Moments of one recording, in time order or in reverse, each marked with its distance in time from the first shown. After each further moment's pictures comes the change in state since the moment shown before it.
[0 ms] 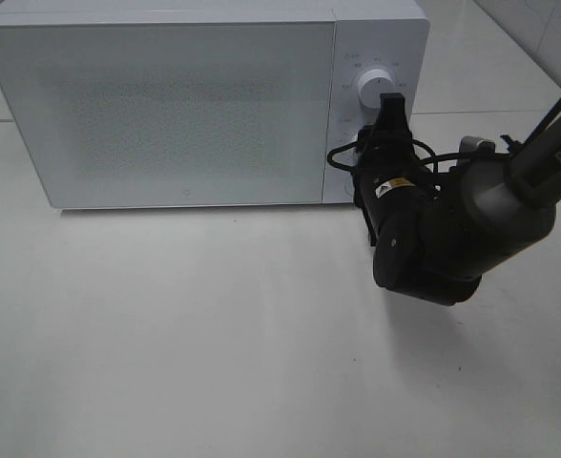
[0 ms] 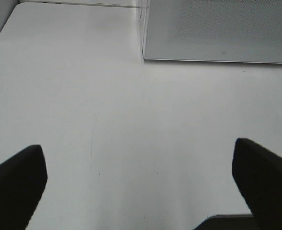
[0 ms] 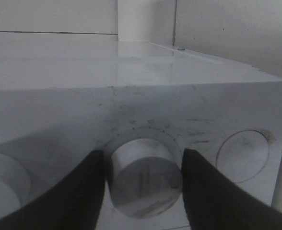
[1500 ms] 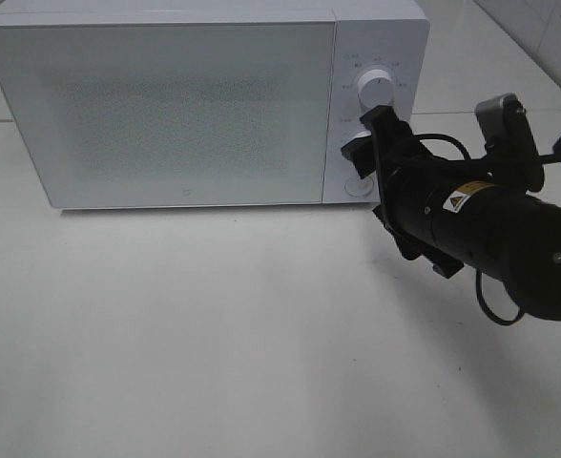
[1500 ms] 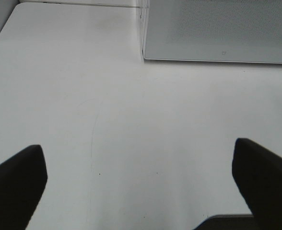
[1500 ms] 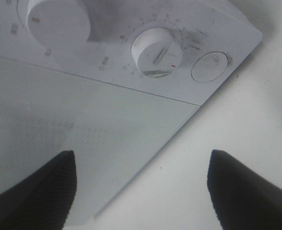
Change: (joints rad) left arm 0.000 0.000 0.000 0.000 0.000 0.000; right arm 0.012 -0.453 0.310 -0.258 0.432 -0.405
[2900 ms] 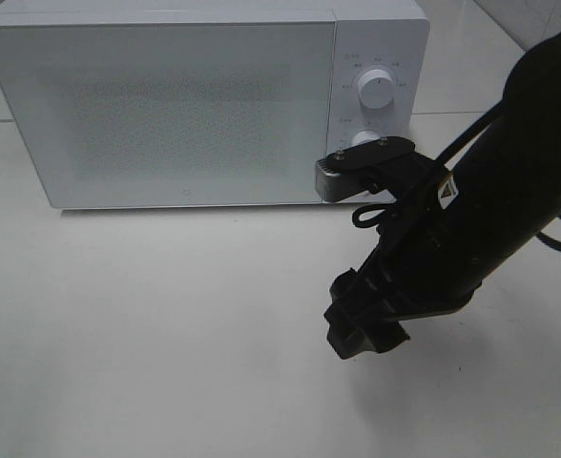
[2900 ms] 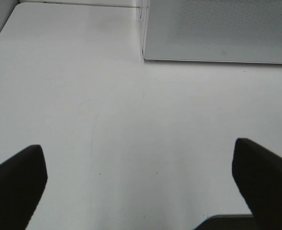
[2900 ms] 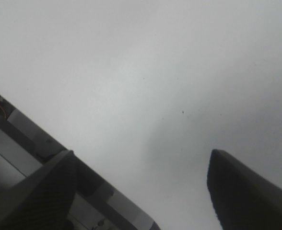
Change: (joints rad) left arm 0.000 0.000 0.000 0.000 0.000 0.000; right arm 0.000 -0.132 -0.295 -0.298 1.347 -0.934
